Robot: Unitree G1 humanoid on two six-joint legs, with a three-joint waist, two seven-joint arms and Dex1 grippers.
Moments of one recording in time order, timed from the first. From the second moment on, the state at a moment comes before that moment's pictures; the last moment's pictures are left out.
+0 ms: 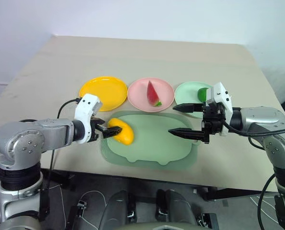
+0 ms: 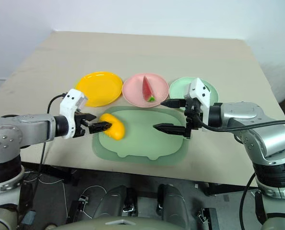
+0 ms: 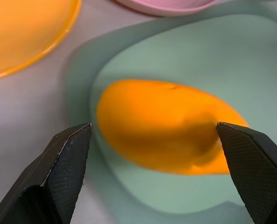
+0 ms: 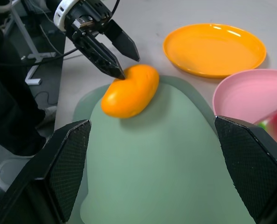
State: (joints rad) left arm -0.50 0.55 0.23 -0.48 -0.99 1.60 -0.11; right arm -0.45 -0.82 -0.05 -0.41 0.68 0.80 1.00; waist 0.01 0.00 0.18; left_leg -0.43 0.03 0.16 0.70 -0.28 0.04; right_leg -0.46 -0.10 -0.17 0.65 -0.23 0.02
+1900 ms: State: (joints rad) left arm -0.76 0.79 0.24 0.08 -1.55 1.42 0.37; right arm -0.48 -0.82 -0.09 -0.43 0.72 0.78 0.94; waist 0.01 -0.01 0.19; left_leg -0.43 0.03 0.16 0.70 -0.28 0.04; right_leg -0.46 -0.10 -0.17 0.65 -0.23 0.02
